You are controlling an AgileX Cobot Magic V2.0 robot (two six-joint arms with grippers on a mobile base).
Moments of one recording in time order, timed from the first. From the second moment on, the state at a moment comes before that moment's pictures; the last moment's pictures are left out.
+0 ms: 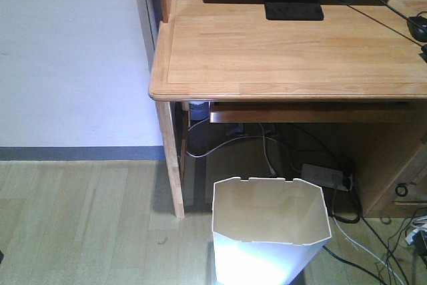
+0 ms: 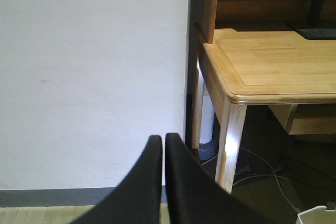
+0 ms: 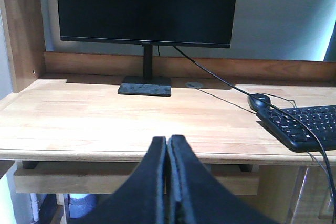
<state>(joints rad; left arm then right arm) -0.01 -0.01 0.03 -0.02 0.27 -0.02 -0.06 -0.01 0.03 -0.09 0.10 0.00</state>
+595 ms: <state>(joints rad) -0.01 -0.01 0.03 -0.02 0.27 -0.02 -0.06 -0.01 0.03 -0.09 -0.03 0.00</state>
